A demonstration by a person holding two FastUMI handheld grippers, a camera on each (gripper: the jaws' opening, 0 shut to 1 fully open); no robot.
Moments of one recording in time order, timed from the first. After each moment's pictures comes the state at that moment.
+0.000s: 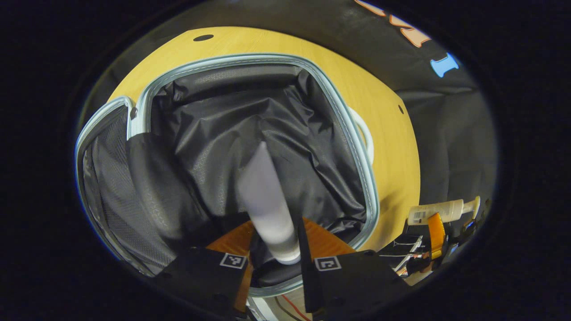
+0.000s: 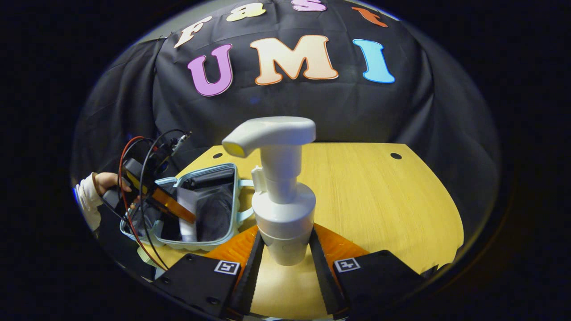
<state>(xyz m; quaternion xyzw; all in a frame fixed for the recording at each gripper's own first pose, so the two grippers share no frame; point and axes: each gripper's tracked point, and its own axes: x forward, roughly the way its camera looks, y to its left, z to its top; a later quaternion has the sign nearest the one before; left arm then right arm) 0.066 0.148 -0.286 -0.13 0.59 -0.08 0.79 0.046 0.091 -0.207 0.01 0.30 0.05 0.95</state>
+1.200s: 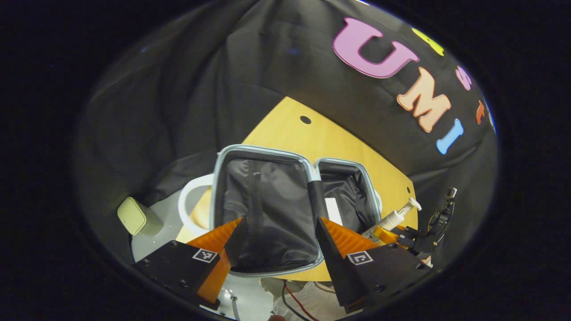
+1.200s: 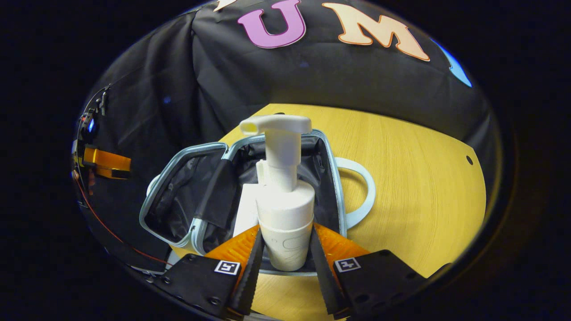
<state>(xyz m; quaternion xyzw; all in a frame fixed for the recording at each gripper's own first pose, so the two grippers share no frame) -0.091 0.333 -0.055 -0.22 0.35 0.11 0.90 0.081 0.267 -0.287 -0.03 0.42 0.19 0.88</state>
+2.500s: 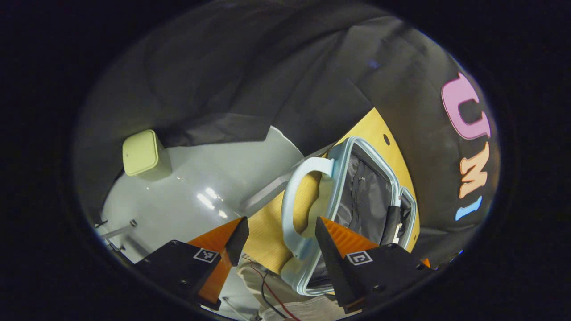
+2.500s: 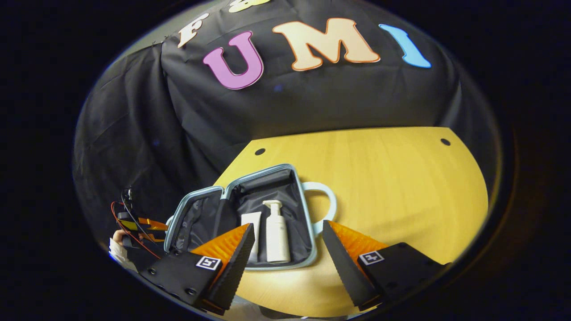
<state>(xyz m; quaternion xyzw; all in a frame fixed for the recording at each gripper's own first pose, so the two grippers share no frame) -0.139 0.452 -0.123 -0.40 0.36 0.23 0.81 0.079 0.196 -0.190 0.09 0.36 0.12 0.92</state>
